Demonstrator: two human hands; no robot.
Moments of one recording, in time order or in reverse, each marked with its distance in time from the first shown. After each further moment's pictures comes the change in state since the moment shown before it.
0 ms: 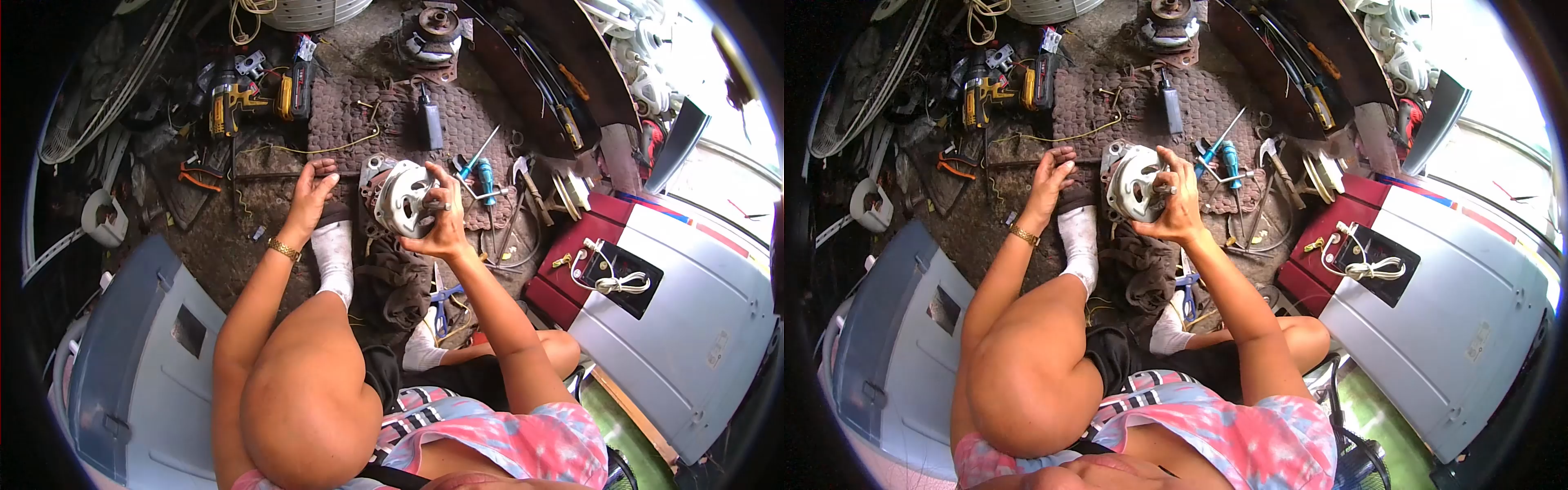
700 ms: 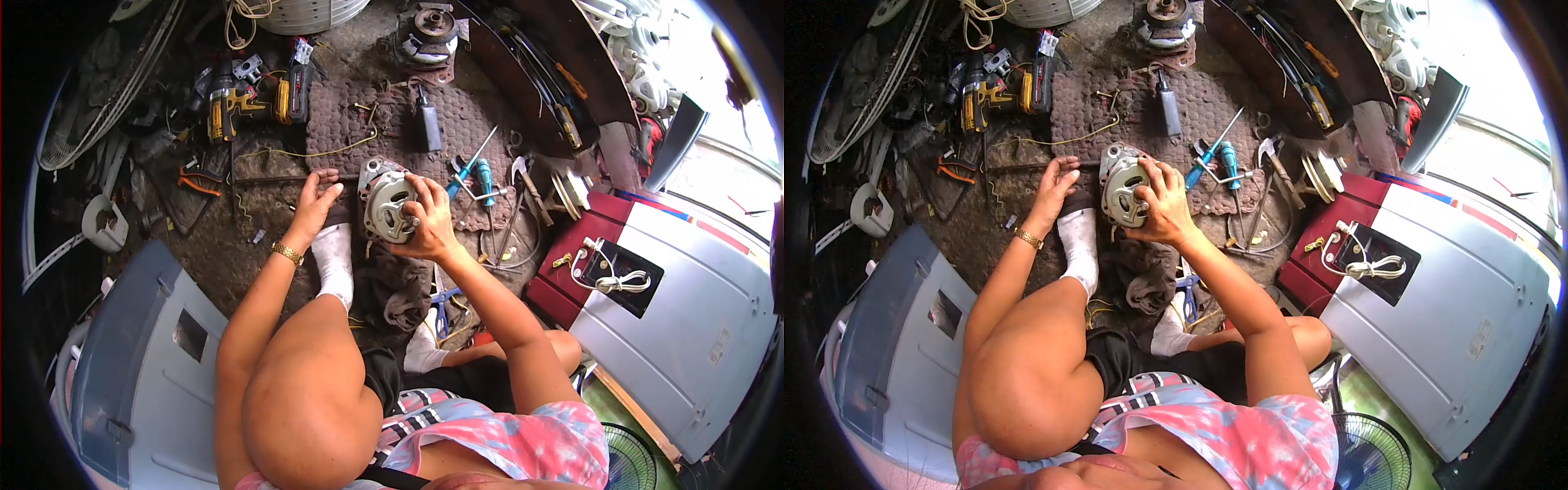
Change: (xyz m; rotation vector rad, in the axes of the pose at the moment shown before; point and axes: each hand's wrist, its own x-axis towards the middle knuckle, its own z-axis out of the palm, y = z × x) left_hand 0.002 -0.018 0.003 0.058 -0.023 -0.003; right_hand -0.007 0.003 0.017 -0.192 -0.138 -0.101
